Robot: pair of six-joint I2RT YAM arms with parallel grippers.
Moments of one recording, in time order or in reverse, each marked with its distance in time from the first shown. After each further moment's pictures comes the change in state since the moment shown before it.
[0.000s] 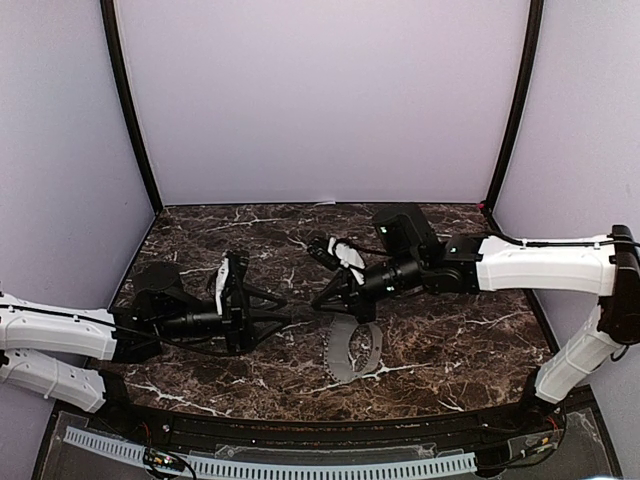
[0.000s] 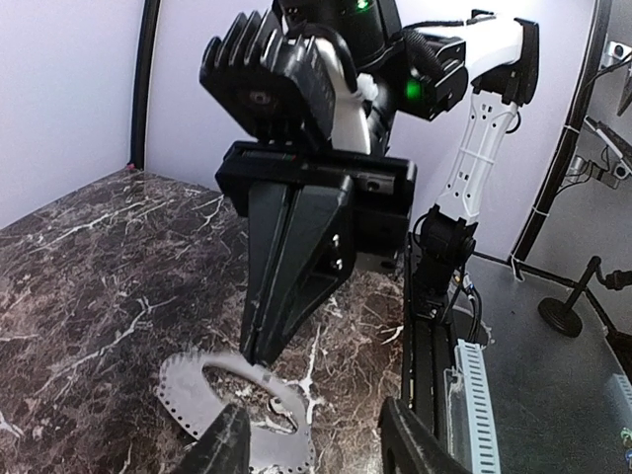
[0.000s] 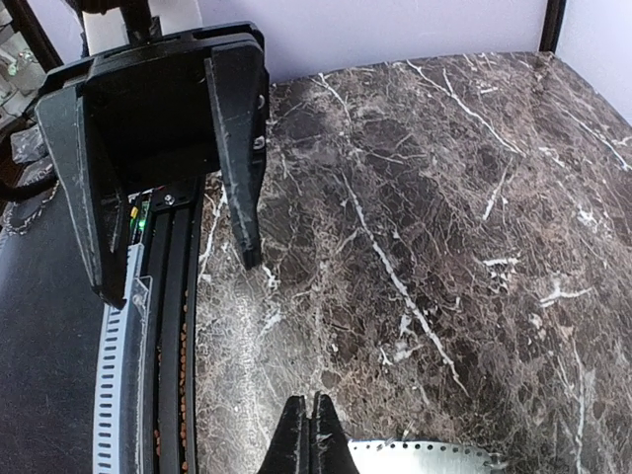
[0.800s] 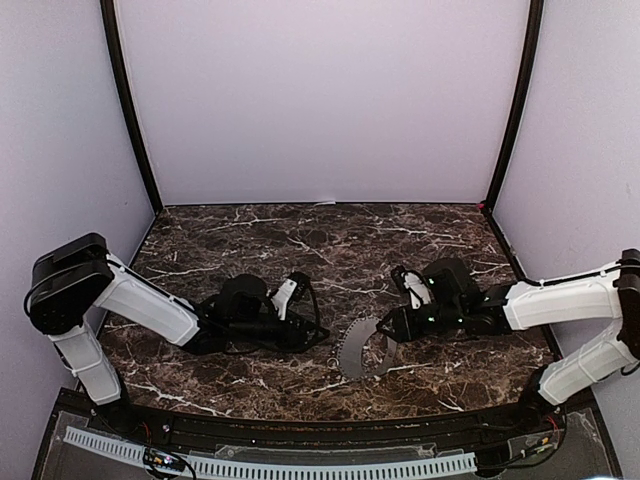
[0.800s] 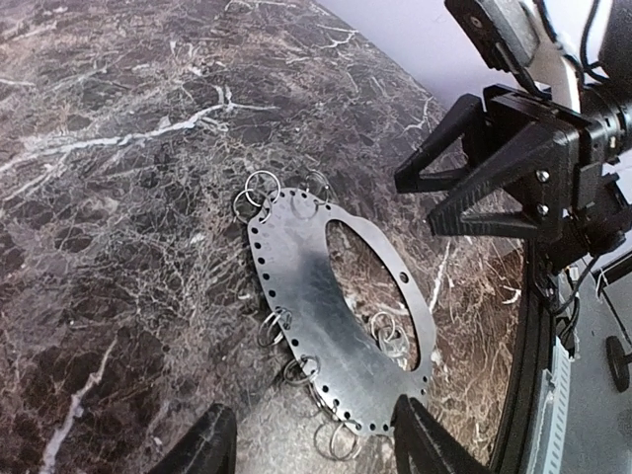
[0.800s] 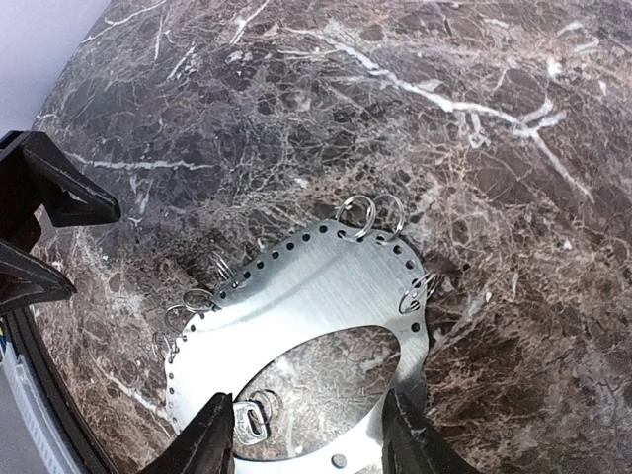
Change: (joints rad) left arm 0.003 0.616 0.200 0.008 -0.137 -0.256; right arm -0.175 -0.184 -0.516 0.154 0.361 0.570
